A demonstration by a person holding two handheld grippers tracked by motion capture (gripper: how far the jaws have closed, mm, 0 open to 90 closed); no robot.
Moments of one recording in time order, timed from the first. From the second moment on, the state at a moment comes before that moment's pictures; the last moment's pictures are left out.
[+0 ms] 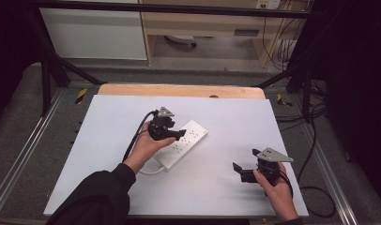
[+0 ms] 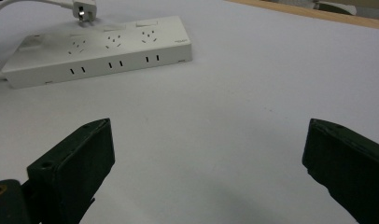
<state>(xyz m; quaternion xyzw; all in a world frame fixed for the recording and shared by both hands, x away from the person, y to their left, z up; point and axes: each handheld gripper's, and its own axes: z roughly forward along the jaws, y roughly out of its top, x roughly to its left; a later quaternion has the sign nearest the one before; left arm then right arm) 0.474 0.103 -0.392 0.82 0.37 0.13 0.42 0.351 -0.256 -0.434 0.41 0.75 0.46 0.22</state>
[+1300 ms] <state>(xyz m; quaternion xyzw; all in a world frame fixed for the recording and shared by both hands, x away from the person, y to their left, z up) 0.434 0.191 -0.376 0.77 0.41 0.14 0.46 0.351 -0.255 -0.436 0.41 0.76 0.46 0.23</state>
